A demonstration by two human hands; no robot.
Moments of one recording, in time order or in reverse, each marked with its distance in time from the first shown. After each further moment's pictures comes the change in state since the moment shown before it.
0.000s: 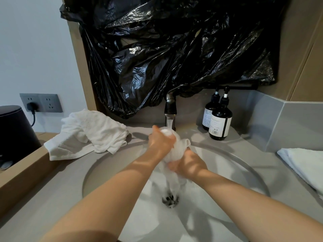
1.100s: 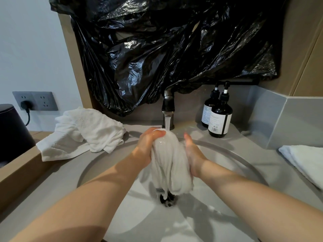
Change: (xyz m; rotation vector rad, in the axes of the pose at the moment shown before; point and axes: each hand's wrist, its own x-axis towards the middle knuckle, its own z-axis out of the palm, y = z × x) left_hand 0.006 -0.033 -0.020 -0.736 -0.290 -0.003; right_hand 0.007 -0.006 -0.013 1.042 -0.106 0.291
